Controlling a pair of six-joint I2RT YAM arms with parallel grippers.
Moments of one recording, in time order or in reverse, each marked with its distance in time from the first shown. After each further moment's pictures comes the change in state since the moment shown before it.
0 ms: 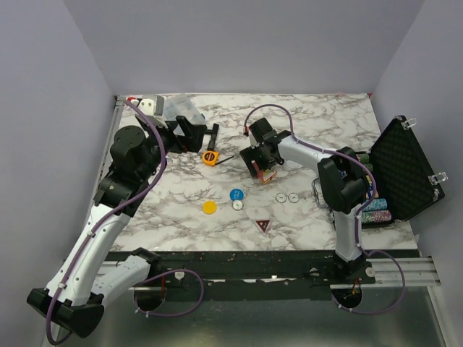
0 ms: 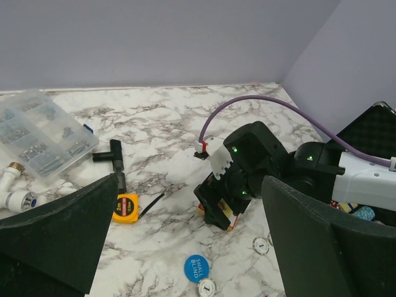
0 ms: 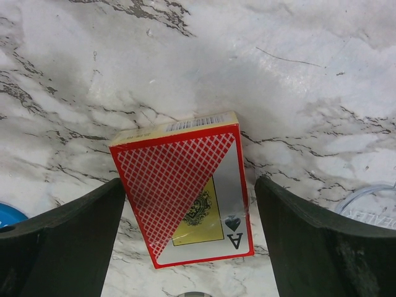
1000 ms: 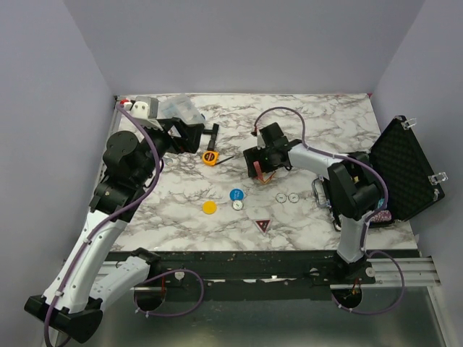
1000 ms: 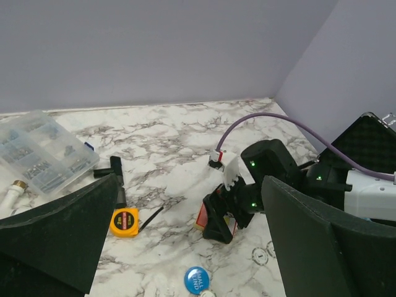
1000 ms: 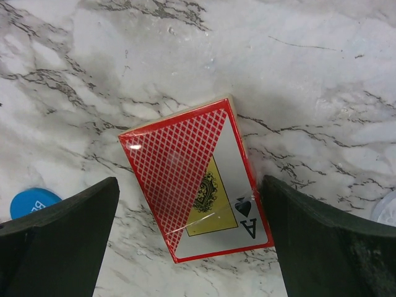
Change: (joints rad) left arm 0.000 -0.046 -0.011 0.038 0.004 0.018; right arm -0.069 -0.138 -0.243 0.281 -0.193 0.109
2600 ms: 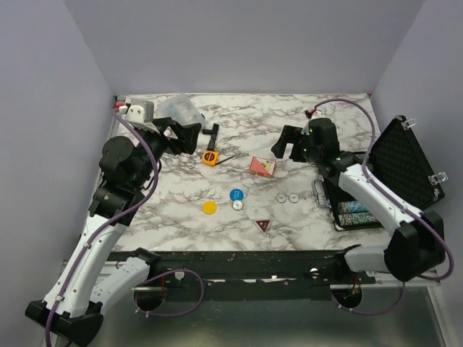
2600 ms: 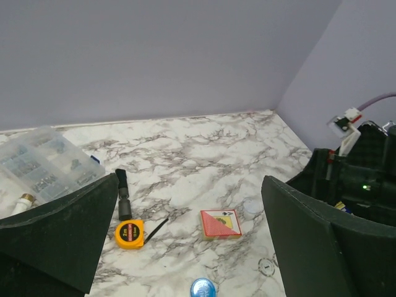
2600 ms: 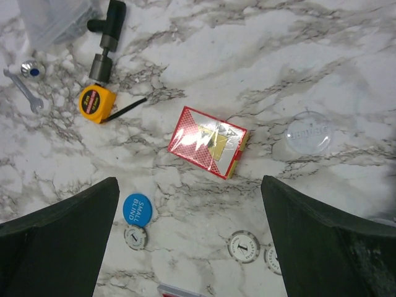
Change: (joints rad) left arm 0.026 -0.042 -0.043 0.068 0.010 0.026; right arm -0.106 -0.668 -0.243 0.003 0.171 0.330
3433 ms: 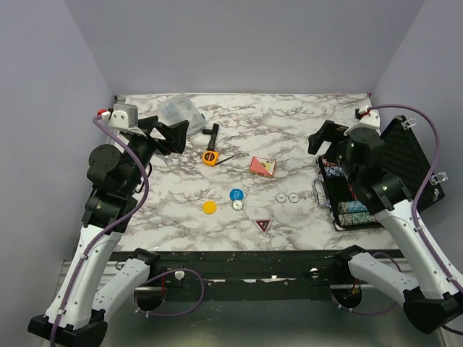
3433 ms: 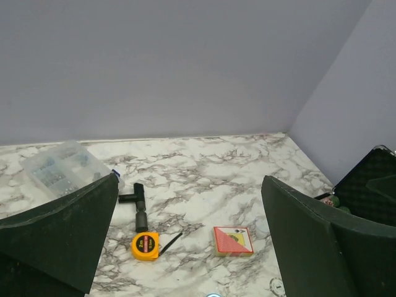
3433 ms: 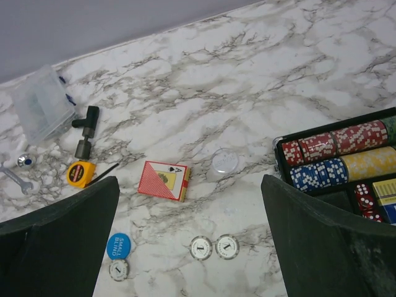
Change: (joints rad) left arm 0.078 -0.060 -0.020 0.021 0.001 0.000; right arm 0.001 -0.338 0.064 -0.198 0.328 -0.040
